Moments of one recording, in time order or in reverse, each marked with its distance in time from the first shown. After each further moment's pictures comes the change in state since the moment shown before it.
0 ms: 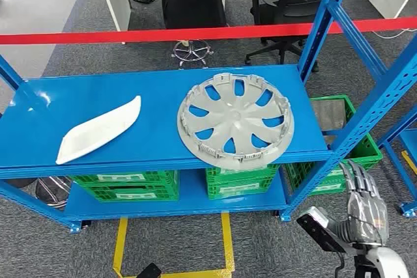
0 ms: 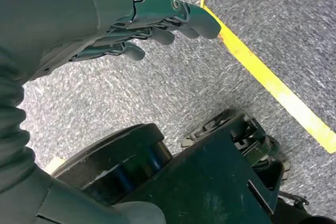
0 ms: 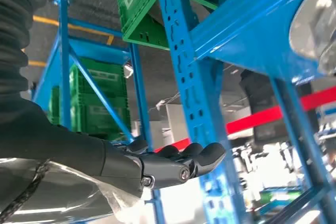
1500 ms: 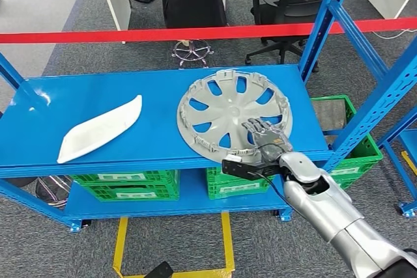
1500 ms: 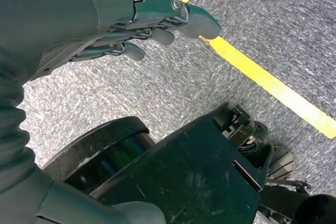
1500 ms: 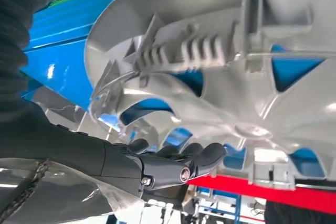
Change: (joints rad) left arm -0.035 -0.032 -0.080 0.002 -0.056 -0.002 0.047; right arm -0.837 0.074 0.654 0.676 -0.118 0.360 0.045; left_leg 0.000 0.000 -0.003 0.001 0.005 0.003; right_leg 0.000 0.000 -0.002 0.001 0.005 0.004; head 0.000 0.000
